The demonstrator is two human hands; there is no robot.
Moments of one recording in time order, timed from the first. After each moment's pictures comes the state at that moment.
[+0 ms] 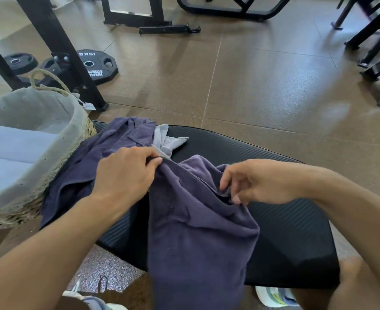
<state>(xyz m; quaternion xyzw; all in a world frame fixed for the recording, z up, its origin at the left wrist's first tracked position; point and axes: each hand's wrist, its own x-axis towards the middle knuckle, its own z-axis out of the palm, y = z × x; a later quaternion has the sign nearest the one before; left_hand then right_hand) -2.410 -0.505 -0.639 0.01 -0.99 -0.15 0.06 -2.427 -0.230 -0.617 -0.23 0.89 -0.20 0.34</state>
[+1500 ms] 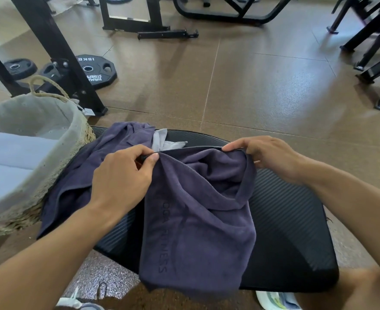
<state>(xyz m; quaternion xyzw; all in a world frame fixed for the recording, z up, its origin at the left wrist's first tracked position) -2.405 -0.506 -0.637 0.04 -0.94 -0.30 0.12 -2.461 -0.212 -0.633 -0.04 0.82 -0.53 0.21</state>
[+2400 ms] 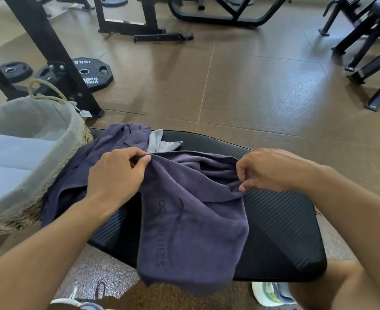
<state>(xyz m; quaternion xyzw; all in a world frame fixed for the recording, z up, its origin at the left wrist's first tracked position) -2.414 -0.517 -0.646 0.04 -0.96 -0.24 0.10 -2.443 -0.198 -0.624 -0.23 0.96 0.03 0.19</state>
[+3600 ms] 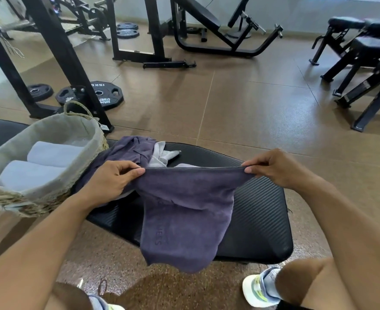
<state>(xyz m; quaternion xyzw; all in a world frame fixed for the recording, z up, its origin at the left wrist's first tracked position) -2.388 -0.561 -0.638 -0.05 -0.90 -0.44 0.00 -2.414 -0.139 -0.613 -0.10 0.91 -0.39 0.07</state>
